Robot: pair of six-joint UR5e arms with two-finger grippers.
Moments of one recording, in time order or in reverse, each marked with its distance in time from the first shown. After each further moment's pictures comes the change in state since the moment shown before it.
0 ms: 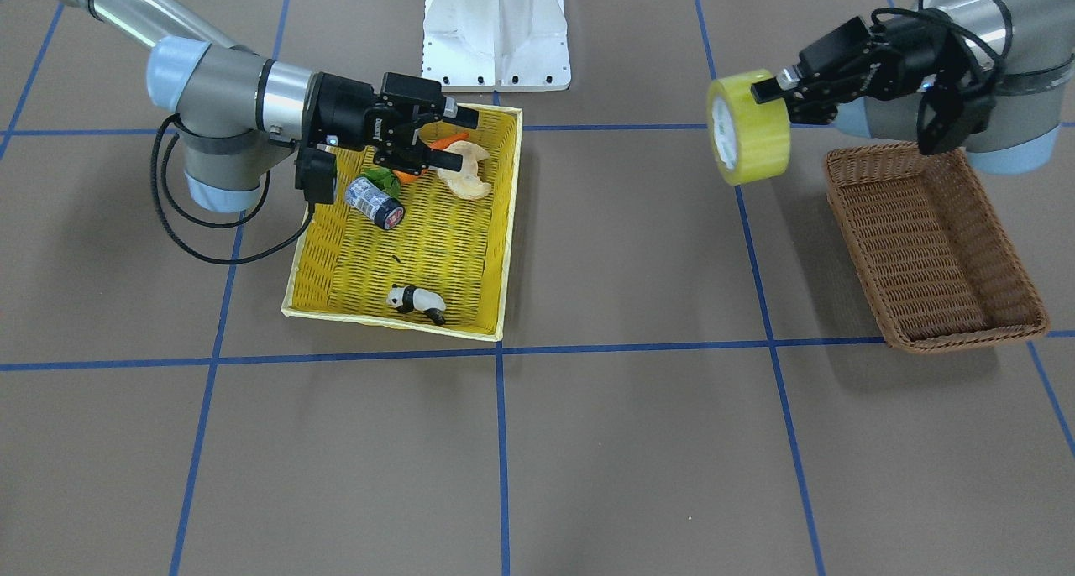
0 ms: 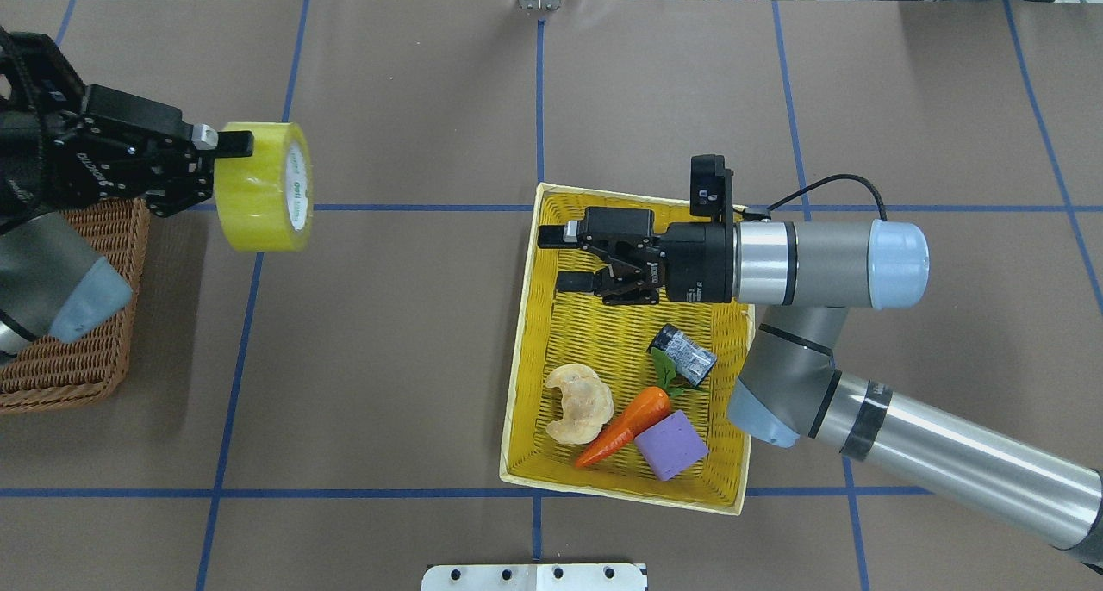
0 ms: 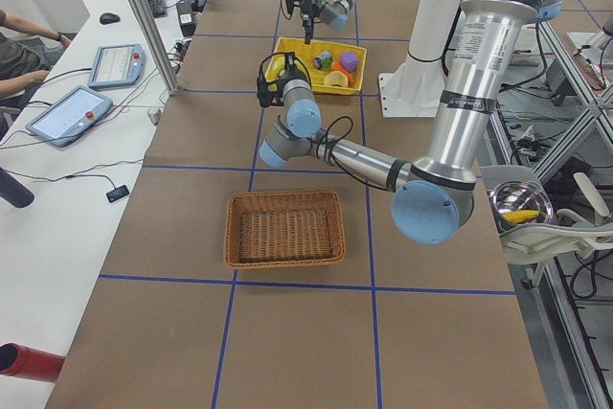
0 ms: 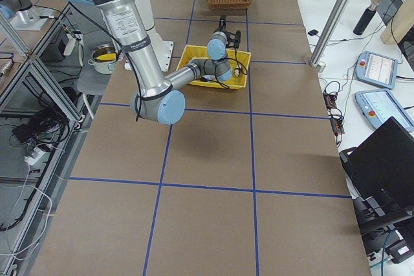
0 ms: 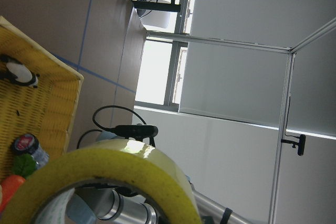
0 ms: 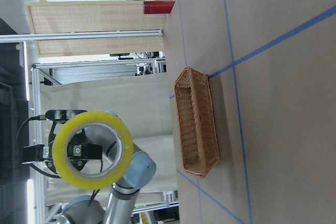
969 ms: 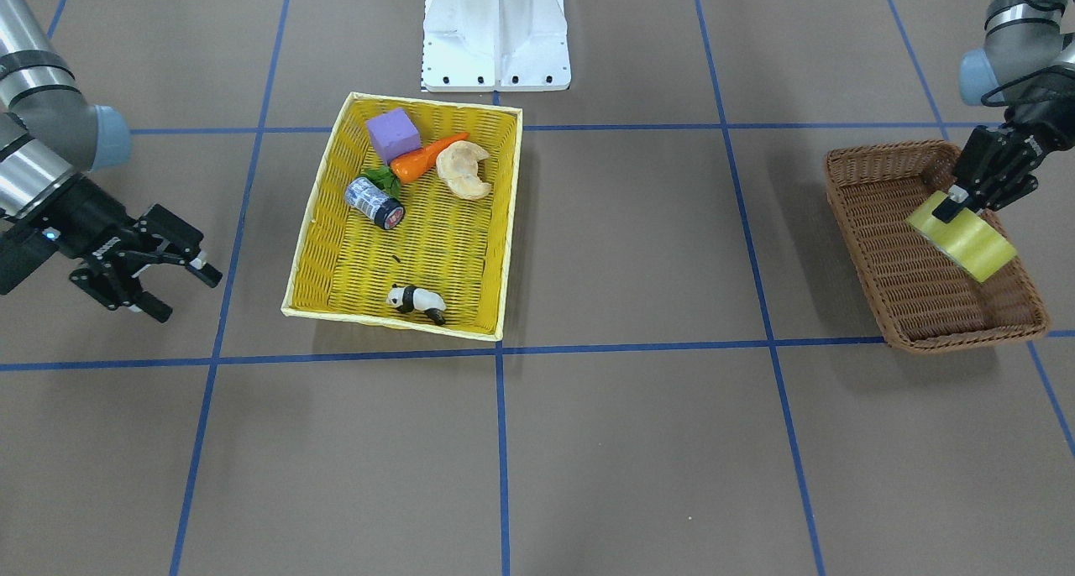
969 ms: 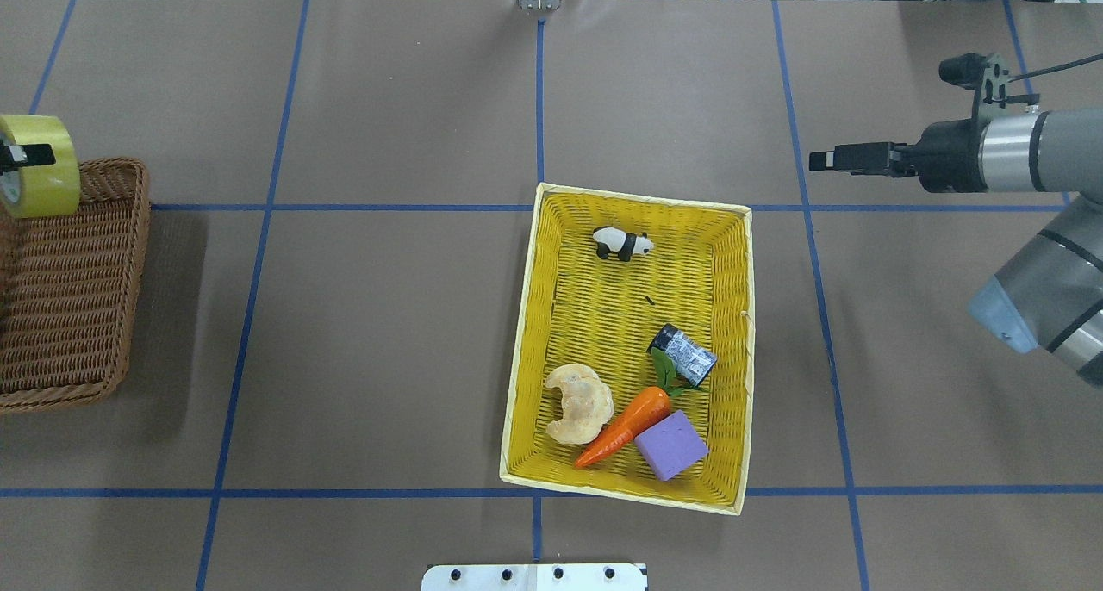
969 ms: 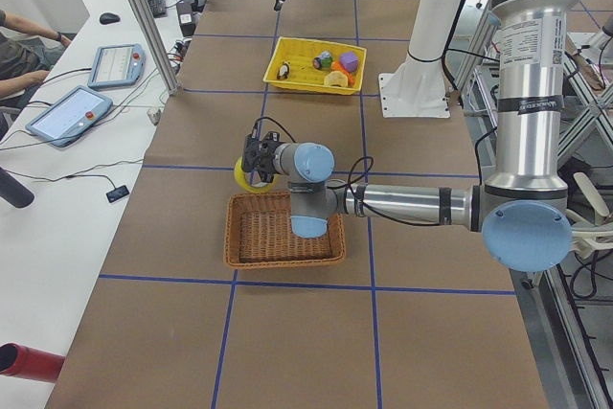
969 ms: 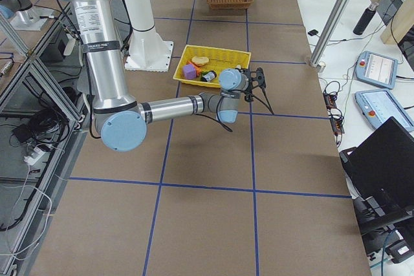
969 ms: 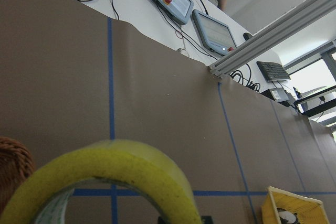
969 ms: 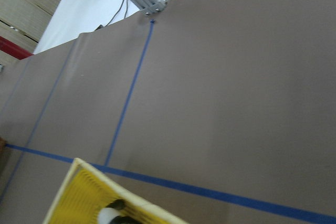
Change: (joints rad) left arm -0.192 0.246 0.007 0.485 -0.009 0.794; right arm 0.335 -0.331 0.052 -0.449 0.073 -0.814
